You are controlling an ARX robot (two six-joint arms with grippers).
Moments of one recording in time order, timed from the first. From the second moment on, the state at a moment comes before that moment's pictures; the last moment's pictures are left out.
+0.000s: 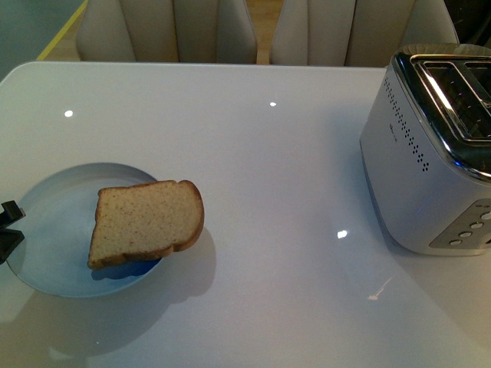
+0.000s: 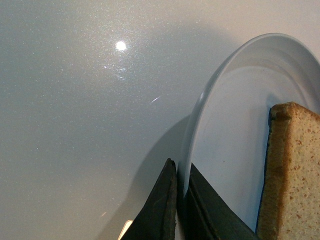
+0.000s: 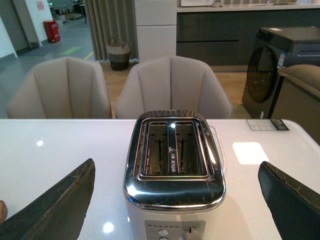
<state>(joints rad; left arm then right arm) 0.17 2.17 0.45 0.90 0.20 -0.37 0.00 0.00 0.02 0.00 0.00 0.00</state>
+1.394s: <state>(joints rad) -0.54 1.47 0.62 0.25 -0.08 -0.84 0.00 0.00 0.02 0.00 0.00 0.00</state>
